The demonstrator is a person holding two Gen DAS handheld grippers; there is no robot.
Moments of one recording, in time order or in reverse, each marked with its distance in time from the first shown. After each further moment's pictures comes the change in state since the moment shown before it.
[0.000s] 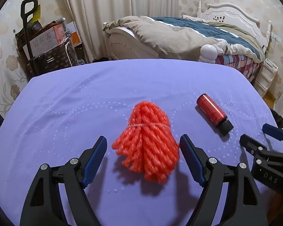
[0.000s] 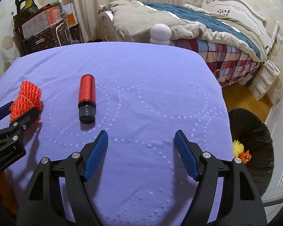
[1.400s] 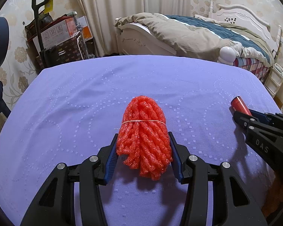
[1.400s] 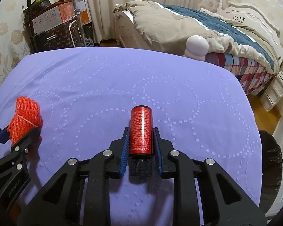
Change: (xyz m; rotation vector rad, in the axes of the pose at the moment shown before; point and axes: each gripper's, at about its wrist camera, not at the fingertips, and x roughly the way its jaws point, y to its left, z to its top) left arm 0.003 0.040 -0.005 -0.046 0.021 0.058; right arm 0.027 0.059 0.040 -0.065 -0.006 0.070
